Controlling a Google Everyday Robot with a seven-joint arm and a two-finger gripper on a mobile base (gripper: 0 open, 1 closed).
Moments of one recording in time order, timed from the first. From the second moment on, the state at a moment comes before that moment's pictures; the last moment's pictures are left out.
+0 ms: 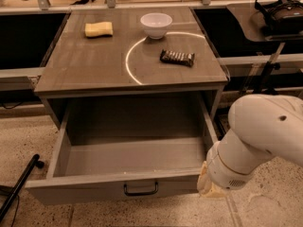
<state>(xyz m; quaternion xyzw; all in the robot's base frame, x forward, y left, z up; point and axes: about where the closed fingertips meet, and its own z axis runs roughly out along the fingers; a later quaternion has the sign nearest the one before) 0.341 -0.140 0.710 -0.71 0.69 0.11 0.07</state>
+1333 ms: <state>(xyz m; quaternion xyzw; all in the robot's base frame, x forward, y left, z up) 0.364 -0.149 0.613 -0.68 0.73 0.07 0.06</state>
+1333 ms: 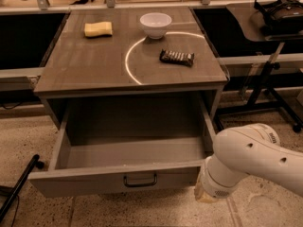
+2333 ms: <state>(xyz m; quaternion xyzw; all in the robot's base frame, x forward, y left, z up) 0.399 -0.145 0.614 -0.67 0.73 0.05 0.10</state>
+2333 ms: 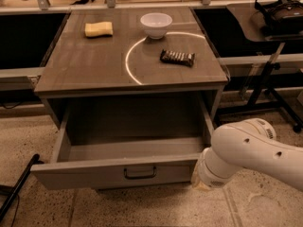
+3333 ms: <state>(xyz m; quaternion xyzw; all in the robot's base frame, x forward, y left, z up) 0.461 -0.147 0.623 -0.67 0.73 0.01 0.14</state>
